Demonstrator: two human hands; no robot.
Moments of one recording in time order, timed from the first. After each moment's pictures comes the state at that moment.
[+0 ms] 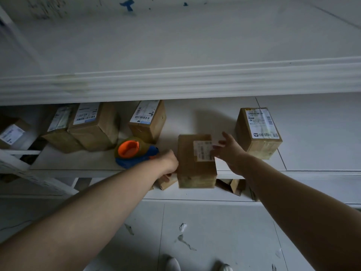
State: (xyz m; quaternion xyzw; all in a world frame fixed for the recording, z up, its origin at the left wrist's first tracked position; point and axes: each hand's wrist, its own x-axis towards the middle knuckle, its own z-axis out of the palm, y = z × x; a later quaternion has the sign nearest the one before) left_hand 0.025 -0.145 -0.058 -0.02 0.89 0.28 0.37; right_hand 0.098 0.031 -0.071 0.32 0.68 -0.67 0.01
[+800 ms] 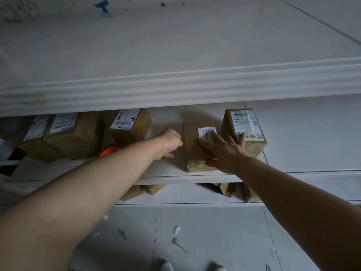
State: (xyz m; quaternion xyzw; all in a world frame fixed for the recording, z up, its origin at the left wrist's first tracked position) left_hand -0.005 -0.071 -0.031 0.07 0.86 0.37 0.34; right_hand 0.108 0.086 -0.072 0.11 0.99 0.00 0.12
